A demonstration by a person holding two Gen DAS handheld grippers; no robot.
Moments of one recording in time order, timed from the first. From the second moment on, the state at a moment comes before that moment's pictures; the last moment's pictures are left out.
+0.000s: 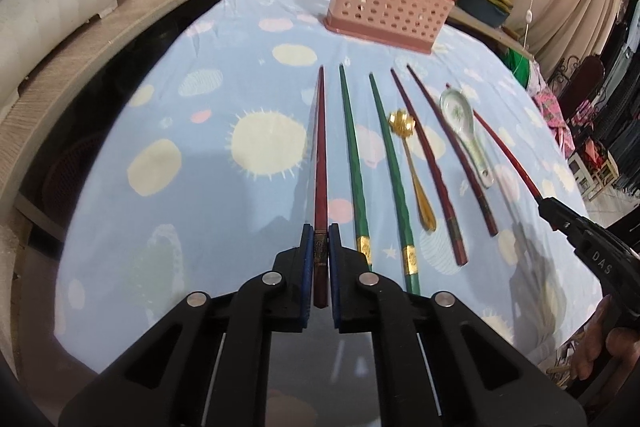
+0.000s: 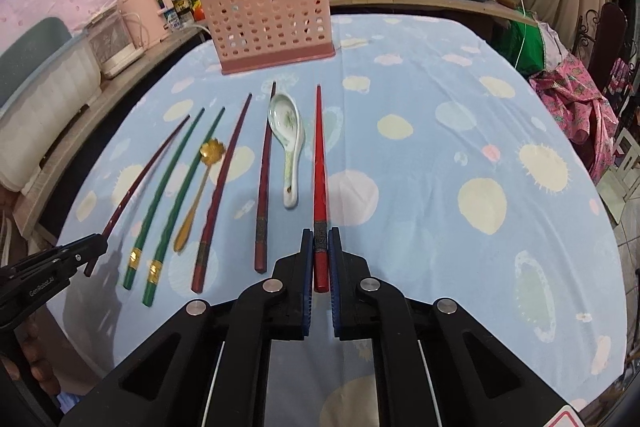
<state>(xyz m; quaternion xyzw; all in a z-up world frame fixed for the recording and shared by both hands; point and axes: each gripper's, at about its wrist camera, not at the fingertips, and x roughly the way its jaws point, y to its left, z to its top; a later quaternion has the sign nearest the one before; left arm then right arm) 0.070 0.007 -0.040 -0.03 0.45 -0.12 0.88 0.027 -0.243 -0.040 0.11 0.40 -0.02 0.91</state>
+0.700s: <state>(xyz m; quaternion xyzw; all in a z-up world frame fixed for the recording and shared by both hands) 0.092 0.024 0.057 -0.07 0.36 -0.12 0.92 0.035 -0.283 0.069 0.15 0.30 -0.03 0.94</state>
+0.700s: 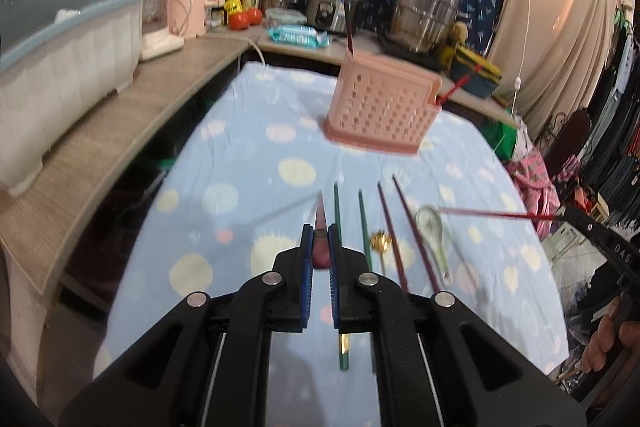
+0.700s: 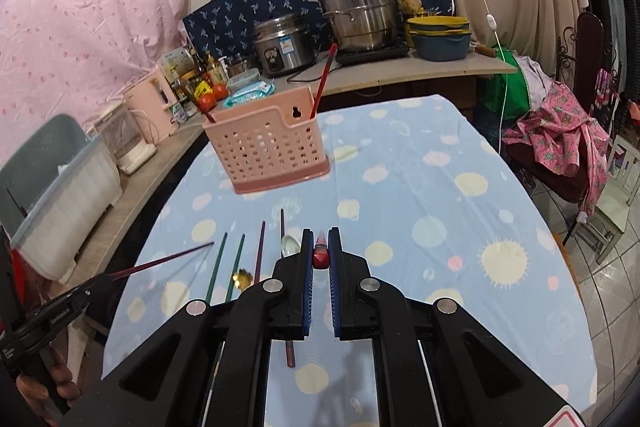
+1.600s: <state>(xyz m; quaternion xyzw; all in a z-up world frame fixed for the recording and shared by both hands) 0.225 -0.024 0.215 -0.06 0.19 -0.16 0.97 0.151 -0.324 0.193 0.18 0.15 -0.02 0.97</state>
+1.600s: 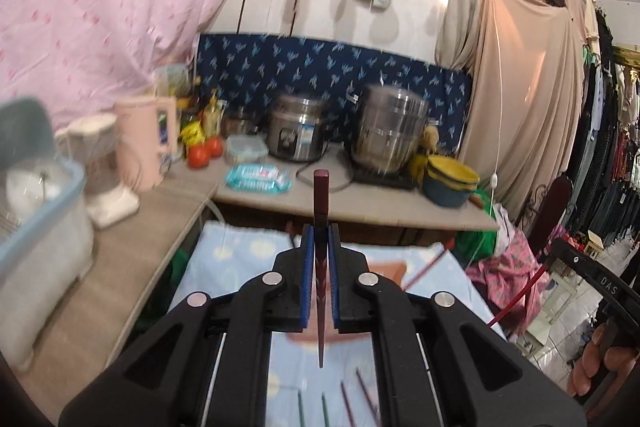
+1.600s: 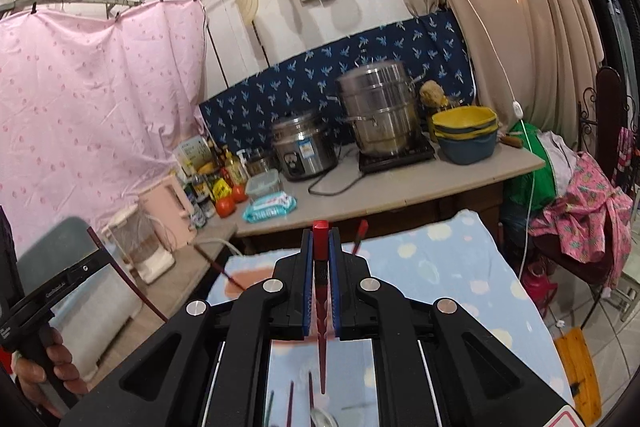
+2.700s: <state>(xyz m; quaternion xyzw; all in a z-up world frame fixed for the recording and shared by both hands) 0.359 -0.052 0.161 -0.07 0.24 -0.14 0.96 0.315 -0.306 0.140 0.20 0.21 0.00 0.96</state>
